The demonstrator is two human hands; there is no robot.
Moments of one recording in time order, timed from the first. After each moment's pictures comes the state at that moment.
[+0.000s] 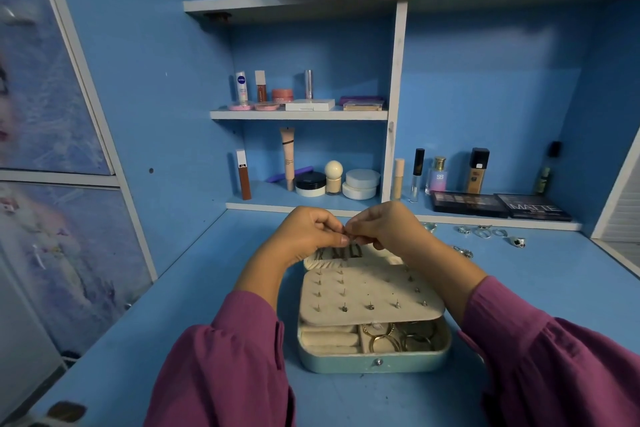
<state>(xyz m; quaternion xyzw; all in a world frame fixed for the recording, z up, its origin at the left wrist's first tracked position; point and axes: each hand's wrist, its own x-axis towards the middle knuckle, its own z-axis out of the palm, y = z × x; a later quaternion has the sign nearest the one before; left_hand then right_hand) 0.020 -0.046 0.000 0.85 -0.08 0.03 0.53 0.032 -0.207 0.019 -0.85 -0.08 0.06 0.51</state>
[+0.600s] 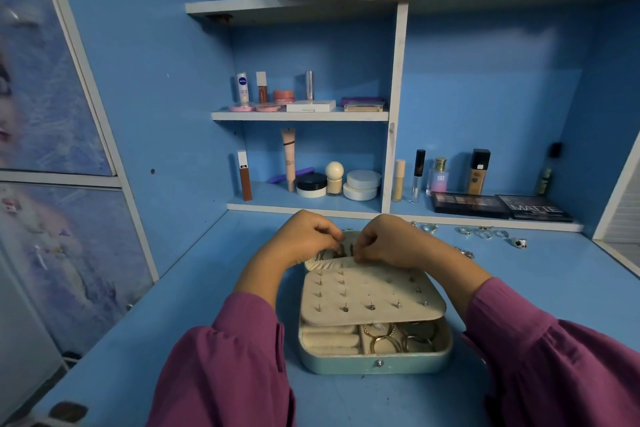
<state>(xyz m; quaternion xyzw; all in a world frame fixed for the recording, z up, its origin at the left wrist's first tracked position) 0.023 -0.045 -0.001 0.89 -0.07 0.03 0.45 0.036 -0.218 0.012 -0.94 -0.22 0.06 0.25</state>
